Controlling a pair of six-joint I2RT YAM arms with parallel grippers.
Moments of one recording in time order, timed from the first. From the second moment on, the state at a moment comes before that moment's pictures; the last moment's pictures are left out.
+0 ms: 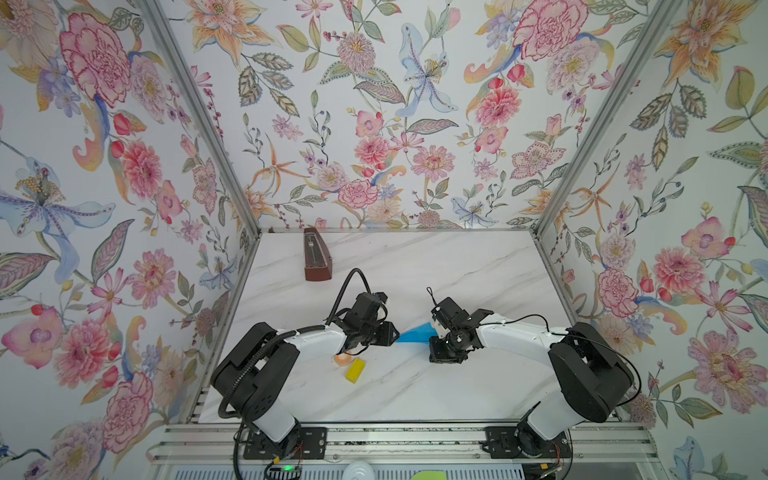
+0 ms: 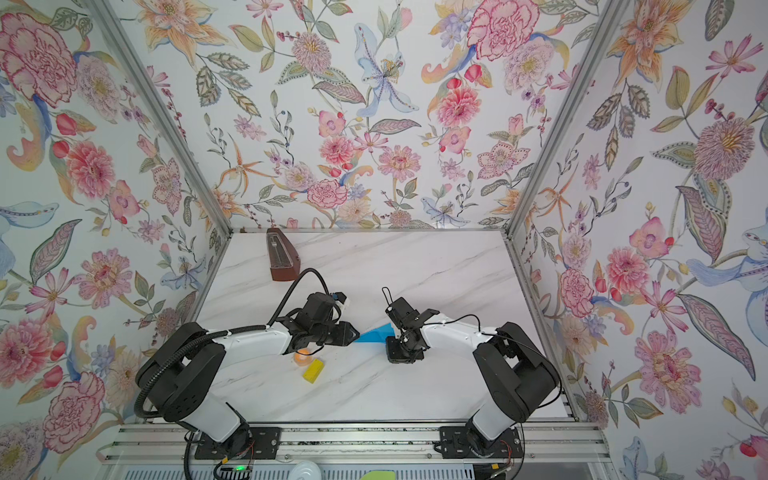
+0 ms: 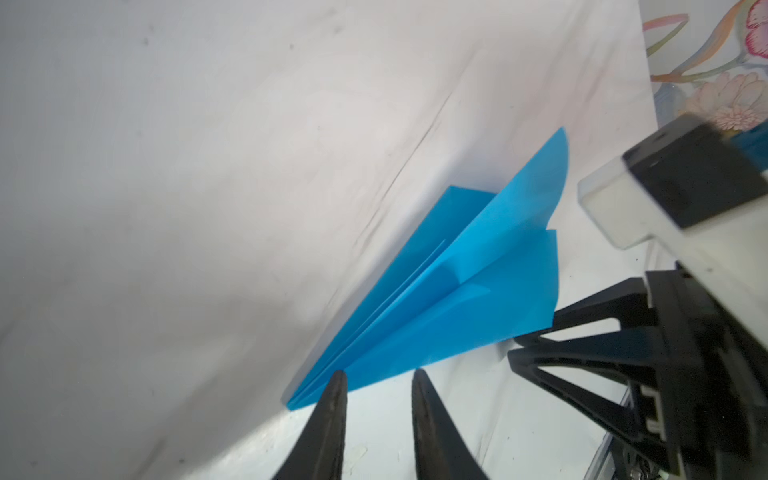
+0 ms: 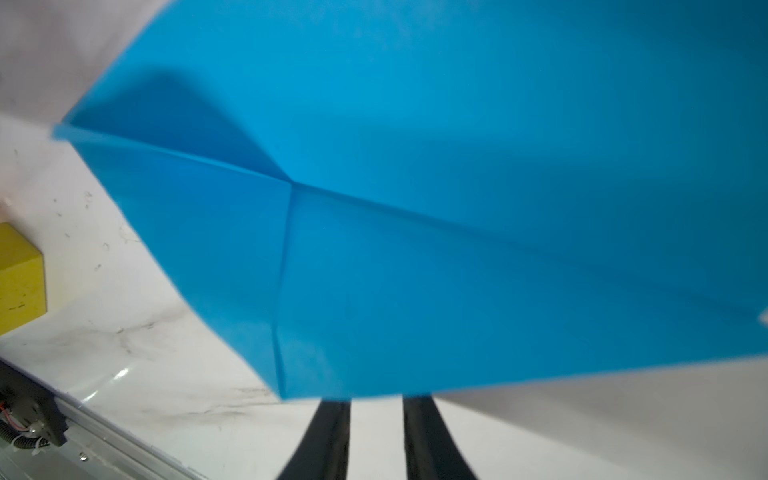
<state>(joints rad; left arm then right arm) -0.67 1.63 0.80 -0.01 0.31 -0.52 0.68 1.58 0.83 -0.58 -0.23 0.56</state>
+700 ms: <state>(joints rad) -0.75 1.73 0.77 0.09 0.40 -0.55 0.59 1.29 0.74 -0.43 -0.27 0.96</state>
